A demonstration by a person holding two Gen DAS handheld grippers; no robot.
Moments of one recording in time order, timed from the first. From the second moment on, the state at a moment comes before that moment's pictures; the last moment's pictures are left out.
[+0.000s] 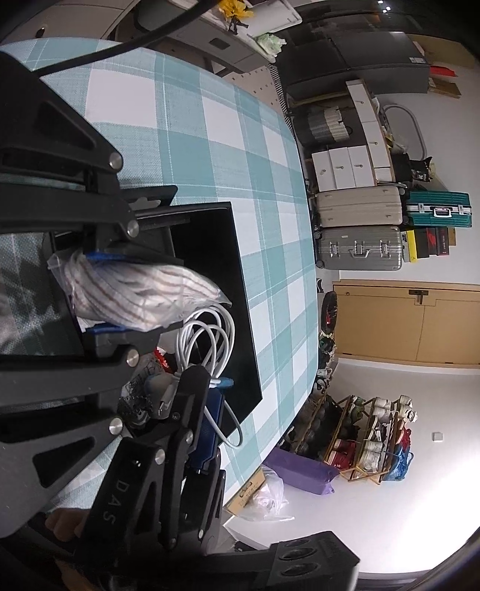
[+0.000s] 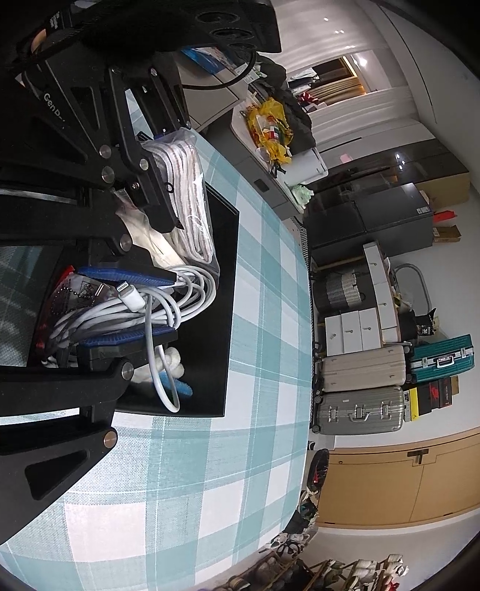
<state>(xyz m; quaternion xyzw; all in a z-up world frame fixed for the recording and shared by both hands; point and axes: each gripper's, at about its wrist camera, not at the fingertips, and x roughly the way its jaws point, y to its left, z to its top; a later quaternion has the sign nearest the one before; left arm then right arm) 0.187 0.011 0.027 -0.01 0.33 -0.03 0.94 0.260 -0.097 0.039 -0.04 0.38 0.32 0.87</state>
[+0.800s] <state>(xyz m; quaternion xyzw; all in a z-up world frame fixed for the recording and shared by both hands) 0.165 0.008 0.040 0.00 0.32 -0.04 0.95 0.218 -0.140 0.064 -0.04 0.34 0.33 0.88</state>
